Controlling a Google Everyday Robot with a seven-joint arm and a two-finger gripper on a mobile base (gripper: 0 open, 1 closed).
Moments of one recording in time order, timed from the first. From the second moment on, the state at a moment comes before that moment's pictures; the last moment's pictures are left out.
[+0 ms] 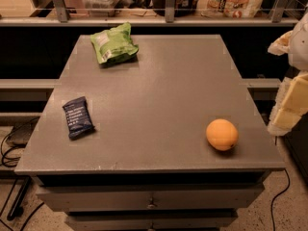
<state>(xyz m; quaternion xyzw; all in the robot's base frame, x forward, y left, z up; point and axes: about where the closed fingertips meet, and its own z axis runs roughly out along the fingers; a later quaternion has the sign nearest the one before) 0.438 -0.217 0.976 -0.60 0.78 -0.03 0.16</state>
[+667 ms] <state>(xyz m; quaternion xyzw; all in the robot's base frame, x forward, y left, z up) 0.440 -0.216 0.975 -0.61 0.78 -0.04 0.16</state>
